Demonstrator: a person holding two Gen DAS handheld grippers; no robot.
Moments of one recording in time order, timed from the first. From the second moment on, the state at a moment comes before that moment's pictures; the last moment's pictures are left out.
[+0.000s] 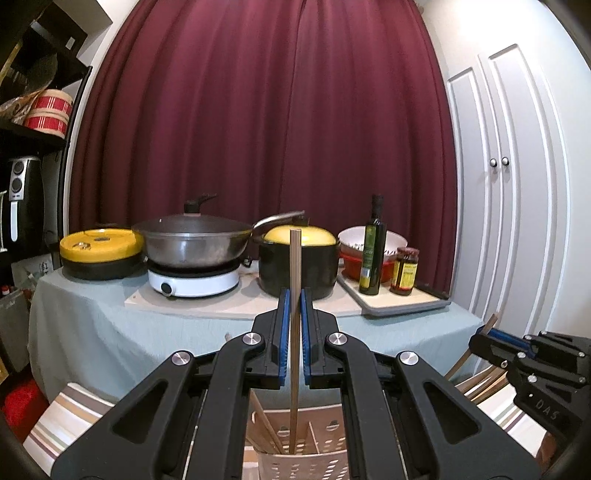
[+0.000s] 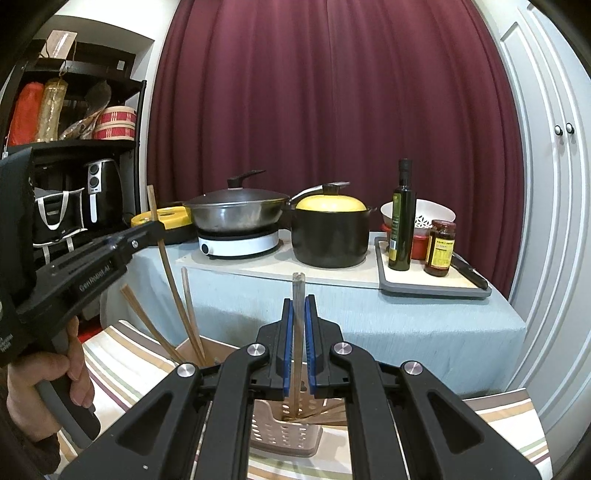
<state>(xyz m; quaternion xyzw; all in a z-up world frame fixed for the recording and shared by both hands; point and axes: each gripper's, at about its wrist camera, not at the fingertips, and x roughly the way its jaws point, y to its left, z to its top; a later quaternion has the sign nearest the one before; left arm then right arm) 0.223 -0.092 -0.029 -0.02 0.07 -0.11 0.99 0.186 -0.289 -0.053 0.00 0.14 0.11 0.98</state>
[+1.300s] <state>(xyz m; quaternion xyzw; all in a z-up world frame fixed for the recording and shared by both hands) 0.152 -0.091 -0.025 0.05 0.04 -0.06 1.00 0.146 -0.298 -0.046 0.02 0.10 0.06 0.99</state>
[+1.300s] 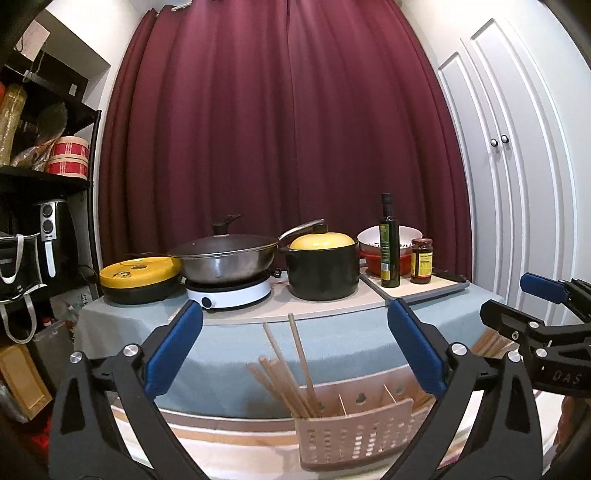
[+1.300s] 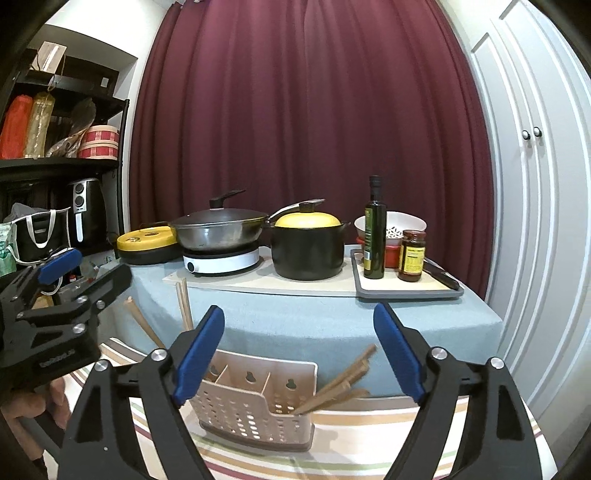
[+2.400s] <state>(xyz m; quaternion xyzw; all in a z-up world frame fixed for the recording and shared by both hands) 0.012 -0.053 -0.013 0.03 0.07 -0.01 1.00 0.020 -0.295 -0.029 0.02 0.10 0.03 0.99</state>
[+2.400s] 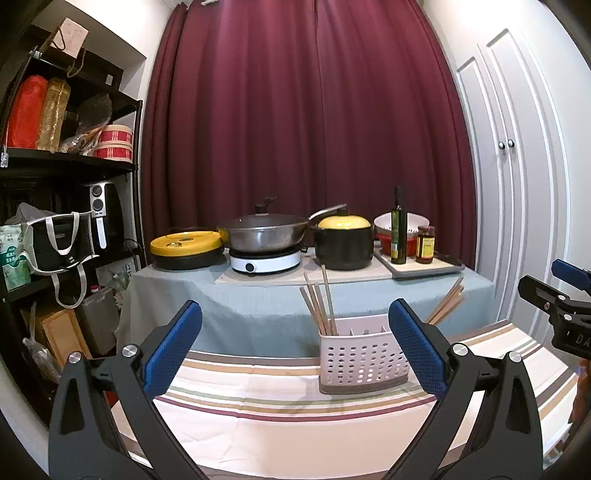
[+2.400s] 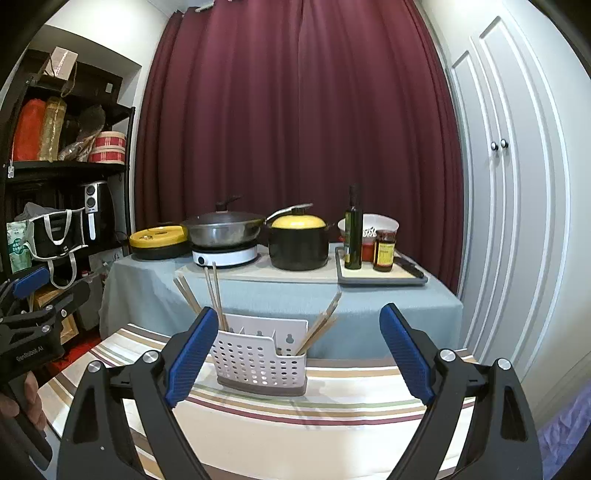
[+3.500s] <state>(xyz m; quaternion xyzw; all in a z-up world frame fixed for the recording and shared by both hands) -0.008 -0.043 -0.010 0.01 0.06 -0.01 1.00 0.003 -0.293 -0.022 0.01 0.09 0.03 1.00</state>
